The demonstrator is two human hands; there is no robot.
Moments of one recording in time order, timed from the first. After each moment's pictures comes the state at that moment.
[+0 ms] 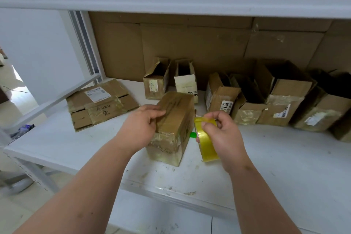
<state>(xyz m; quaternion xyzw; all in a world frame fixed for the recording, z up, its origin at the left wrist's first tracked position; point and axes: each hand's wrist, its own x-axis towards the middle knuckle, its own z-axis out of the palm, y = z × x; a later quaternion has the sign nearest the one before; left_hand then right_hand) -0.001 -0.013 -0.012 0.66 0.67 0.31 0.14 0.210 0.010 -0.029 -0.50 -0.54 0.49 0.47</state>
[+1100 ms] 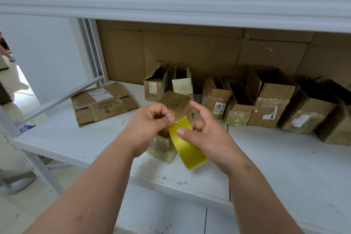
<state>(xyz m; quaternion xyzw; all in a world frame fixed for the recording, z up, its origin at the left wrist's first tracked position) 0.040 -0.054 0.005 0.54 0.52 0.53 0.40 0.220 -0.038 0.003 -0.39 -0.70 0.49 0.35</state>
